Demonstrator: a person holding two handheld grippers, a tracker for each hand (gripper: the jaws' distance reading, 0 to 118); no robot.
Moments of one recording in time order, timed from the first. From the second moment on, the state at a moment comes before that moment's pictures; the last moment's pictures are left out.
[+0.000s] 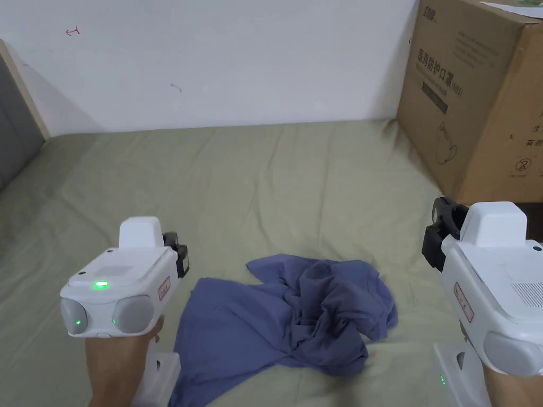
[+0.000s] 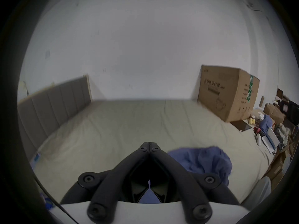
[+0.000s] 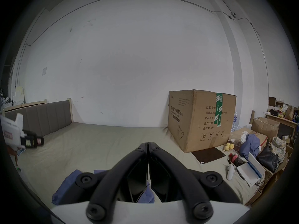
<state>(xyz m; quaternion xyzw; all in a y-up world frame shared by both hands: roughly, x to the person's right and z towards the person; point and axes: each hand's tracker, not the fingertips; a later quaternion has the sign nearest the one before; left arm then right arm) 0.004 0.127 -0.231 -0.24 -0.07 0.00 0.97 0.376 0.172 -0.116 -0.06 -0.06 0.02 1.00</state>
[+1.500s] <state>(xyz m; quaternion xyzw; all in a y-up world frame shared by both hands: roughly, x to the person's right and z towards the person) -0.010 0.003 -0.206 -0.42 -0.09 0.03 0.90 0.408 0.023 -0.241 -0.34 -0.04 0.04 0.94</state>
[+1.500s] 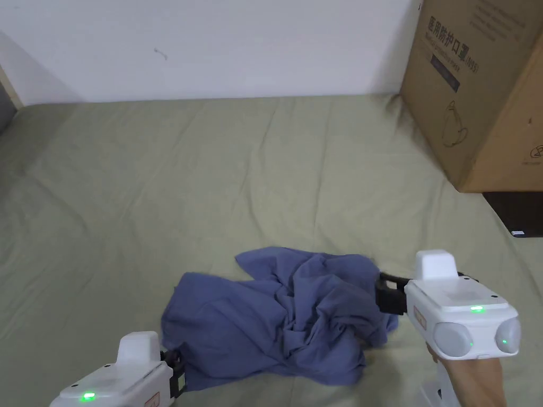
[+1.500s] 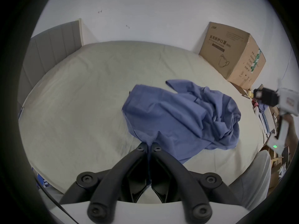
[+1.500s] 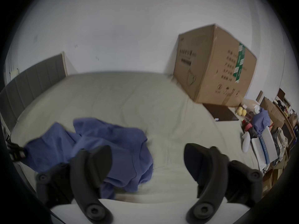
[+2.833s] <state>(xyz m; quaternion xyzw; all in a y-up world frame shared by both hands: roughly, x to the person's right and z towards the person) -0.094 0.220 -0.355 -0.23 -0.08 0.11 0.96 0.469 0.265 -0.272 -0.20 -0.03 0.00 0.98</state>
